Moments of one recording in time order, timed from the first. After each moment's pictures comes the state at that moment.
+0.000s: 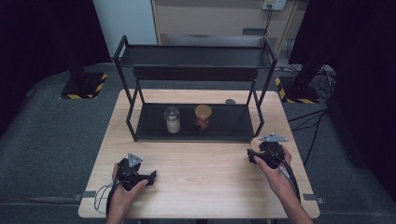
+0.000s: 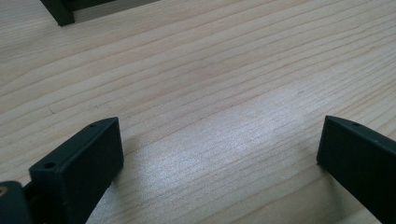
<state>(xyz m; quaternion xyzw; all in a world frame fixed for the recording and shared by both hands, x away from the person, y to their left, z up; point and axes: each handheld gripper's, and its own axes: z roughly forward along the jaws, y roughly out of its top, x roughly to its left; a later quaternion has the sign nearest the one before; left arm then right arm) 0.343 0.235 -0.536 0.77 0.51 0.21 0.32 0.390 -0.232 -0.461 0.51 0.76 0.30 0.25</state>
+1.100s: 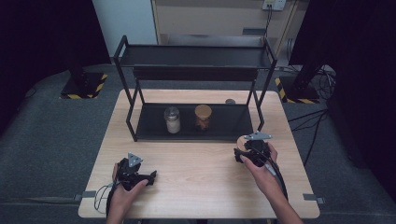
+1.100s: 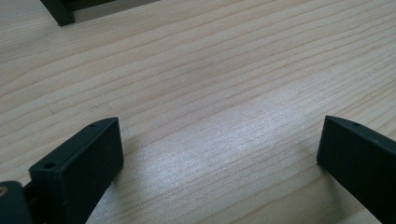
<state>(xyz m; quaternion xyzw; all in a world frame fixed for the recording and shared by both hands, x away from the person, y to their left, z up) 0.343 0.235 -0.536 0.77 0.51 0.21 0.32 0.393 -0.188 -0.456 0.49 0.78 0.30 0.24</state>
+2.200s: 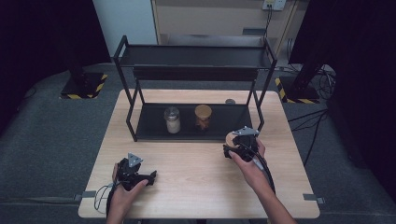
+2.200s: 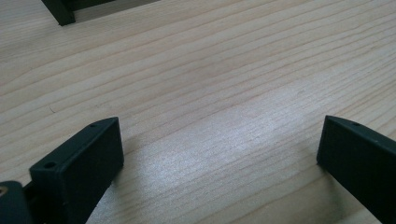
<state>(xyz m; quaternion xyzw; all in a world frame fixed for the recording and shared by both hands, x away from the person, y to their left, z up) 0.342 0.235 -0.536 0.77 0.51 0.21 0.32 0.410 -0.155 -0.455 0.48 0.79 0.31 0.23</state>
